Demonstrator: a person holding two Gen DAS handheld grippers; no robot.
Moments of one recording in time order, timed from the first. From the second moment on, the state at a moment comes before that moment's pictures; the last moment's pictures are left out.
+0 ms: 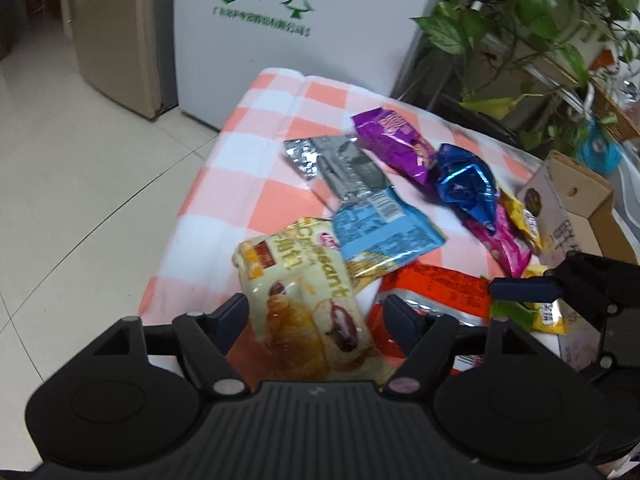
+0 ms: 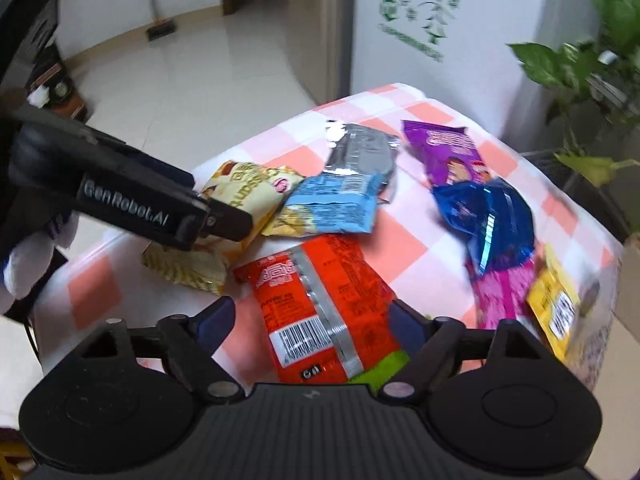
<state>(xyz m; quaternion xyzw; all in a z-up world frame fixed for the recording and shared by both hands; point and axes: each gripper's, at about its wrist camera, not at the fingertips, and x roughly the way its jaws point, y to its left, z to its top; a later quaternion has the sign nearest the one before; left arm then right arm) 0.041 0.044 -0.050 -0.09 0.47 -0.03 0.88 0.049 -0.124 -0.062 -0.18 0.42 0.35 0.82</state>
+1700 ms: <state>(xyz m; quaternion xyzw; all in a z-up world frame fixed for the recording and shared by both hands) 0.032 0.038 -0.056 -0.08 0.46 -0.01 0.88 0.063 -0.130 -0.054 -0.14 0.46 0.28 0.83</state>
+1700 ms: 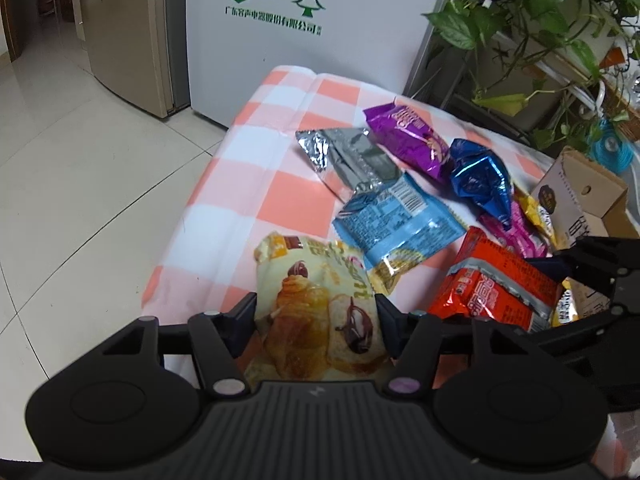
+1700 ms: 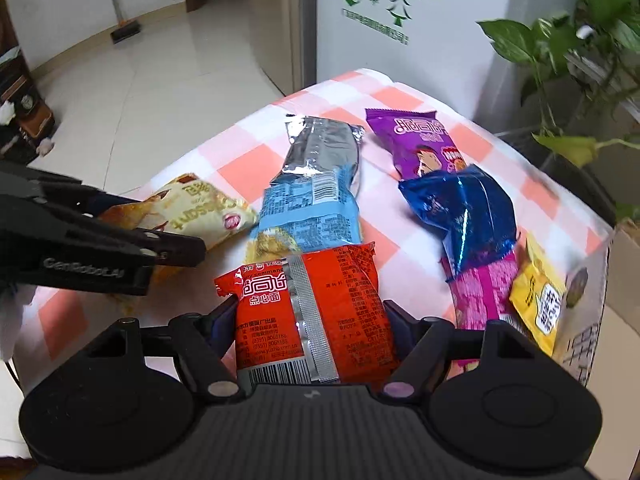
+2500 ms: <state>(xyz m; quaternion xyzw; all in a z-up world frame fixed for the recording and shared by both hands) 0.019 0.023 -0.039 -0.06 0.45 -0.03 0.89 0.050 -0.149 -0.030 -0.12 0.44 0.27 0.85</state>
